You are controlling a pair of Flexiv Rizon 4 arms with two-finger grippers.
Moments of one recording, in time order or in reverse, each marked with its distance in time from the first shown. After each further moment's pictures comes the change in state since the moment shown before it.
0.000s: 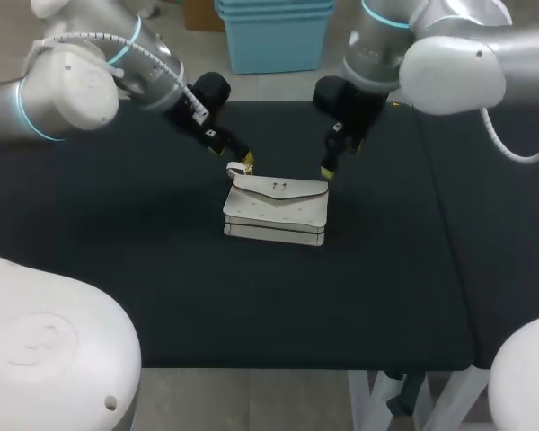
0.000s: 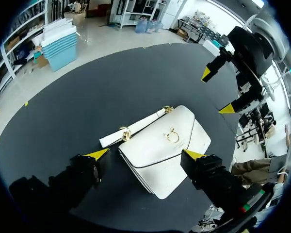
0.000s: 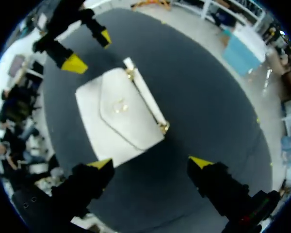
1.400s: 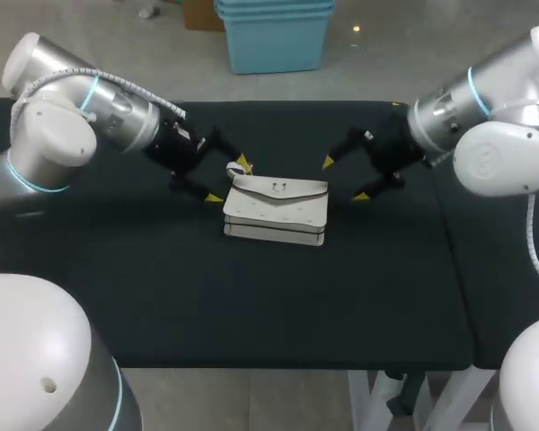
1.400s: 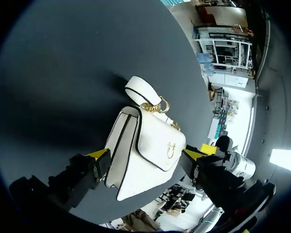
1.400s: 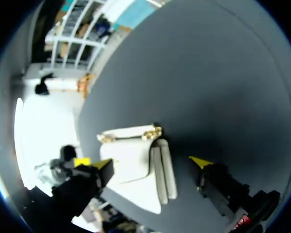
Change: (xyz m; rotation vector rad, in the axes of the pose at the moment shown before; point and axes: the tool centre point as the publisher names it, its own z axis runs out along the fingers) left arm -0.002 0.031 0.036 -0.008 0.331 -1.018; right arm -0.004 0.001 0.050 -0.338 0.486 1.178
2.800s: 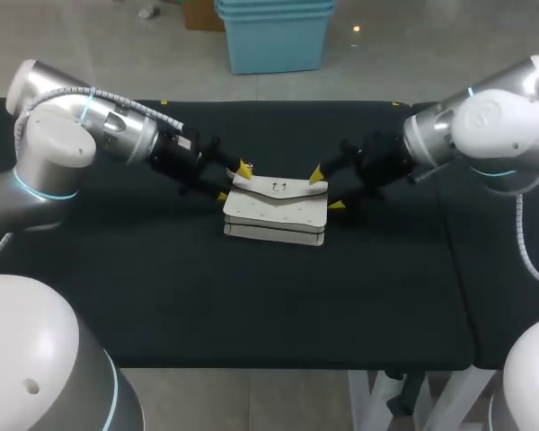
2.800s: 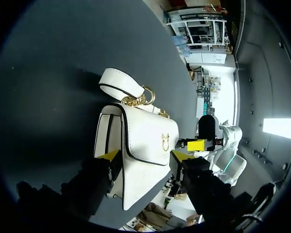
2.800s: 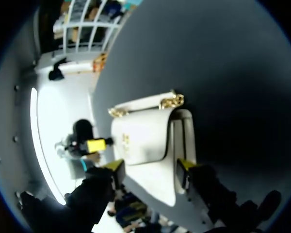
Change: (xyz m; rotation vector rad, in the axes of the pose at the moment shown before) left arm 0.003 0.006 0.015 -0.093 0.152 0.197; right arm 0.017 -0.040 0.025 0.216 0.177 -0.020
